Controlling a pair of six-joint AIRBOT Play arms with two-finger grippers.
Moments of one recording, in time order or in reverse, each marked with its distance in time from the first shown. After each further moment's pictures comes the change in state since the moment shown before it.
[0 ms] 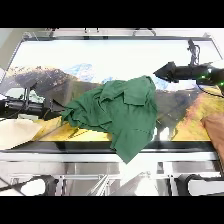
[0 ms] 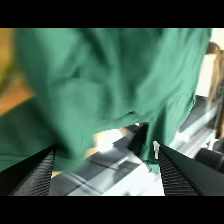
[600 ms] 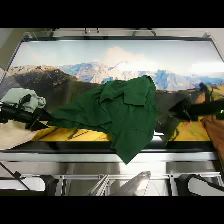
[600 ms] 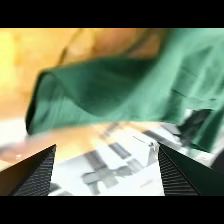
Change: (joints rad) left arm 0.112 -0.143 0.078 0.293 -0.036 -0.129; right arm -0.227 0.326 -0.584 -0.307 0.051 0.108
